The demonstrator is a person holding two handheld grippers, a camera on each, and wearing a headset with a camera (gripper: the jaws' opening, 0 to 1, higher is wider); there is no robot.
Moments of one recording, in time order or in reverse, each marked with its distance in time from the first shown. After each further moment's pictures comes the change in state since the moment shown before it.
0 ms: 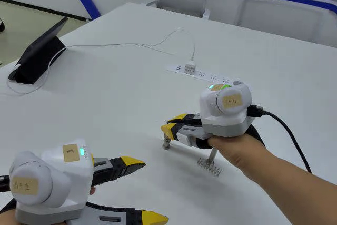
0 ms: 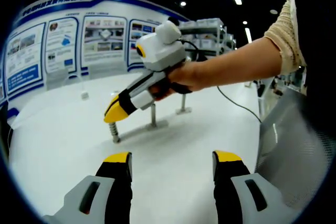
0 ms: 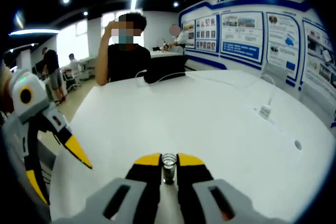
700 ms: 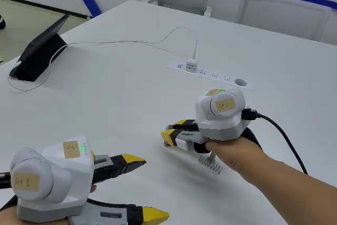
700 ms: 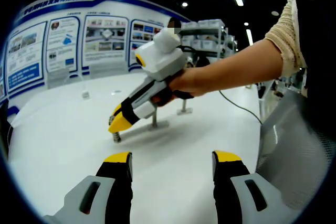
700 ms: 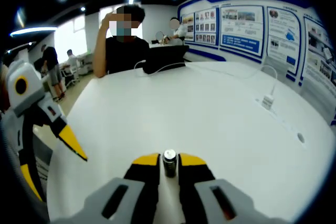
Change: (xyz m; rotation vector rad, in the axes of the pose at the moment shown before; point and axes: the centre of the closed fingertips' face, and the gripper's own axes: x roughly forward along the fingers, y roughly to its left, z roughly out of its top) left arm 0.000 0.001 0.000 -0.011 -0.005 0.004; right arm 0.008 0.002 -0.019 0.008 0.059 -0.004
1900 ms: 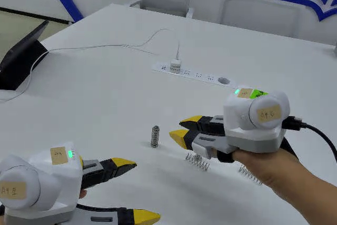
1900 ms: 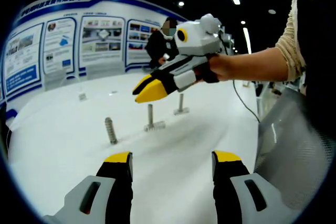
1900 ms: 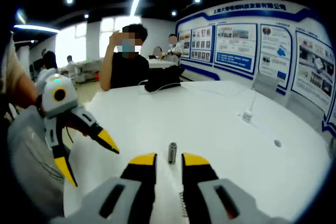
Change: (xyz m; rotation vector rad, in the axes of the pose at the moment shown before) left arm 0.002 -0.005 0.001 0.019 0.006 -0.022; right arm -0.093 0.015 0.015 -0.043 -0.132 -0.063
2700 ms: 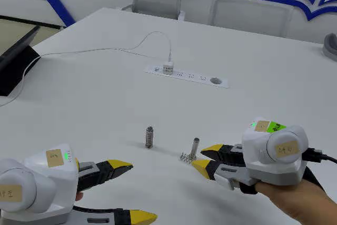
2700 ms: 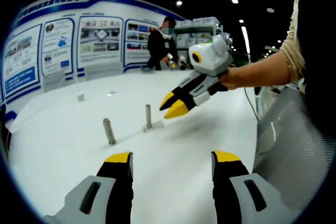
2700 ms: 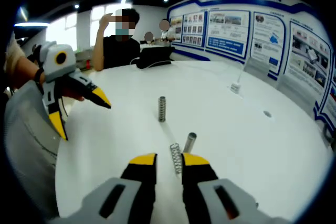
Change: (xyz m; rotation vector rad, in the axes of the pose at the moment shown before) left arm 0.000 -0.003 0.001 0.011 0.006 -0.008; right arm -0.027 -0.018 -0.075 0.029 0.139 -0.068
